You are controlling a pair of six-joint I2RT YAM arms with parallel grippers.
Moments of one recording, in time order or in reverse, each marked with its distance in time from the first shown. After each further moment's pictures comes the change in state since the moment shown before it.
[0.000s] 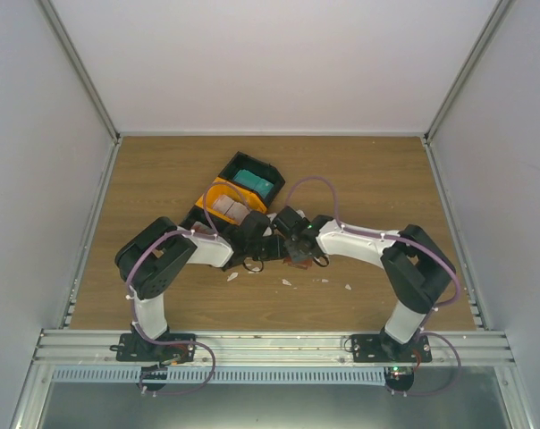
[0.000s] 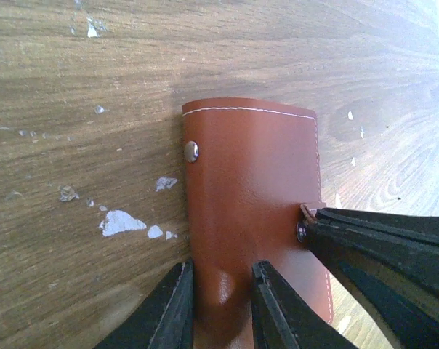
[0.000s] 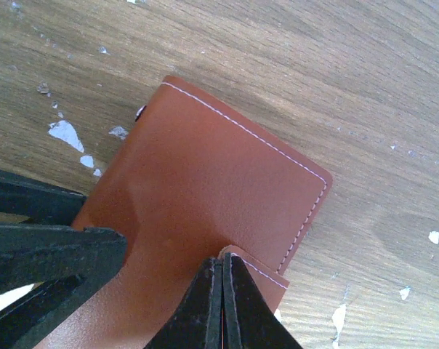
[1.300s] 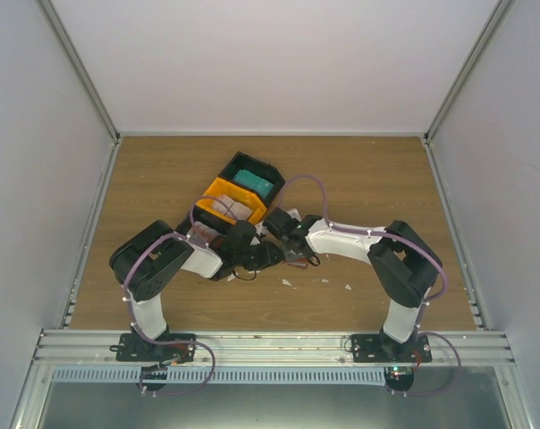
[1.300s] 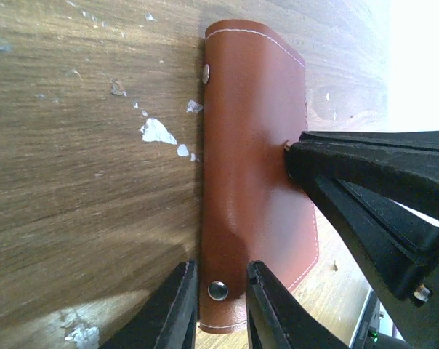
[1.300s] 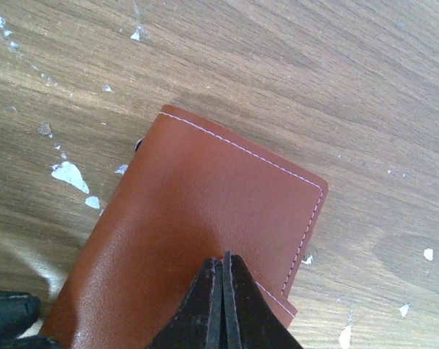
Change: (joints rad) left arm 0.032 -0.034 -0.187 0.247 0.098 -0.150; right arm 0.043 0.101 0.070 -0.023 0.093 0.045
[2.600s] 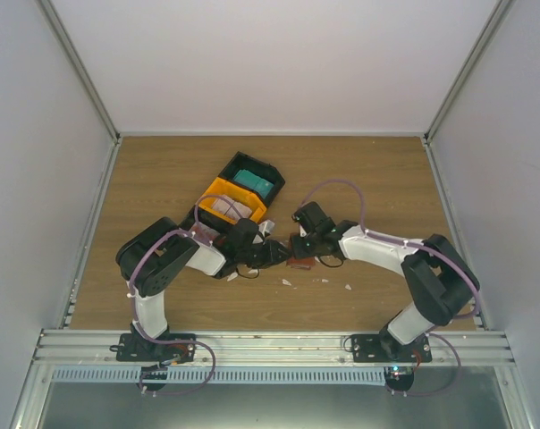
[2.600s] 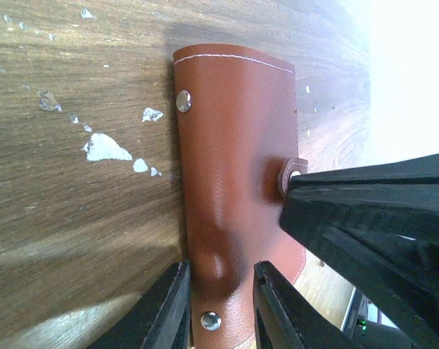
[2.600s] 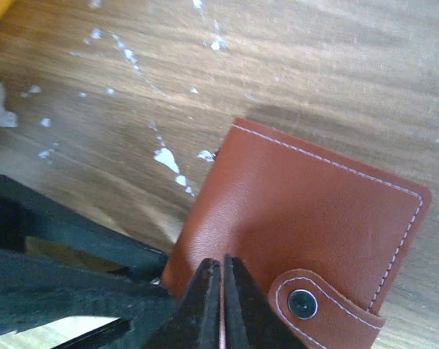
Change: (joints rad) left arm 0.002 0.054 0.036 0.041 0.062 0.010; right arm -0.163 -0.227 -0.249 0.302 -0.415 -0.011
